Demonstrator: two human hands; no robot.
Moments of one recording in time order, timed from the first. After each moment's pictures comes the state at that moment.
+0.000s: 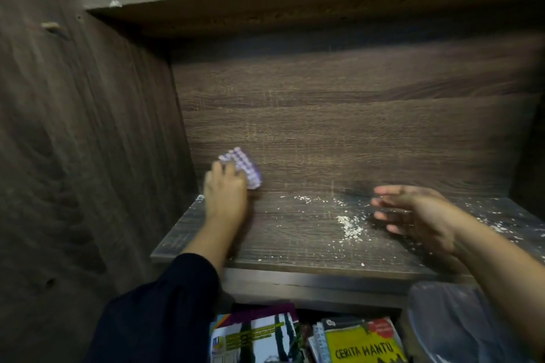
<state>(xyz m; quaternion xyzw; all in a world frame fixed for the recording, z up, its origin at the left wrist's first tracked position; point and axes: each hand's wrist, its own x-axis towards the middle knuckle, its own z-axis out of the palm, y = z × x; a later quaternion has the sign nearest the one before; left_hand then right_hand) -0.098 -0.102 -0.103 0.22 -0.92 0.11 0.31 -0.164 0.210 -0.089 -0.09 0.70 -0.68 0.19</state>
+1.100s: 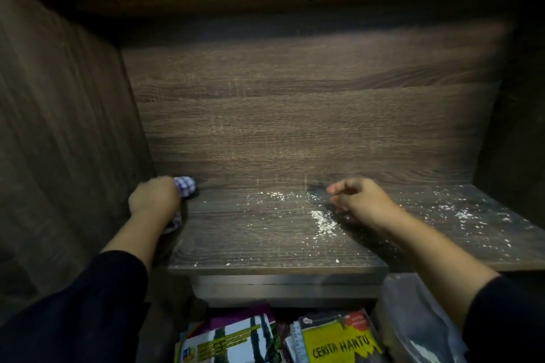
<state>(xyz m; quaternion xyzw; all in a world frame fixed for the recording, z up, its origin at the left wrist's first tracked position) -0.105 -0.167 -0.103 0.36 -0.92 0.03 0.14 -0.176 0.173 -0.106 -0.15 0.81 -0.56 0.07</state>
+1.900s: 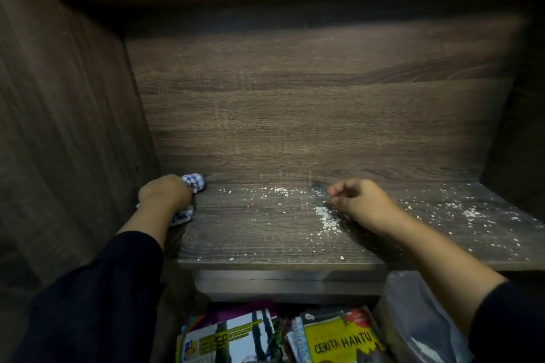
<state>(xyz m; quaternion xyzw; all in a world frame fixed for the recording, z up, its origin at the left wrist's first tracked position) -0.117 -0.168 -0.098 0.40 -0.92 -0.03 0.01 -0.177 0.167 -0.117 -0.21 0.83 -0.51 0.05</state>
